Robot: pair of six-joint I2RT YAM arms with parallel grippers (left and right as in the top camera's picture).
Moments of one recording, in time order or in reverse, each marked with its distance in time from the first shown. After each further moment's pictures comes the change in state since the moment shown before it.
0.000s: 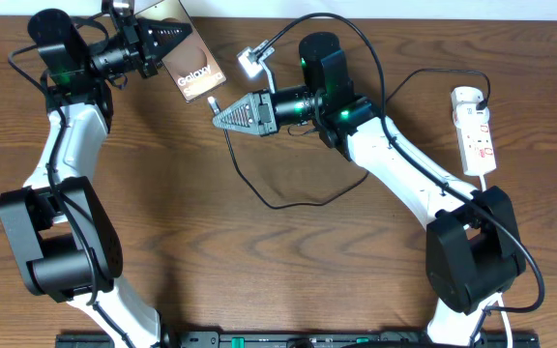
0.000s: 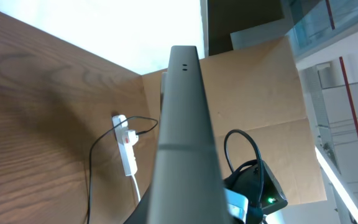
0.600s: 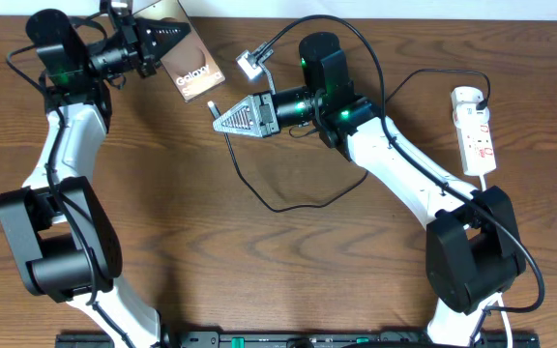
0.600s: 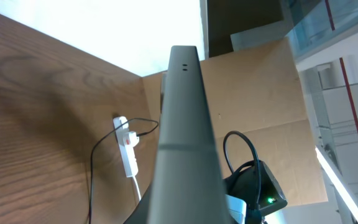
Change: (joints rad) left arm 0.010 0.000 0.000 0.005 0.000 0.000; right arm -0.002 0.000 -0.001 0.003 -0.045 0.043
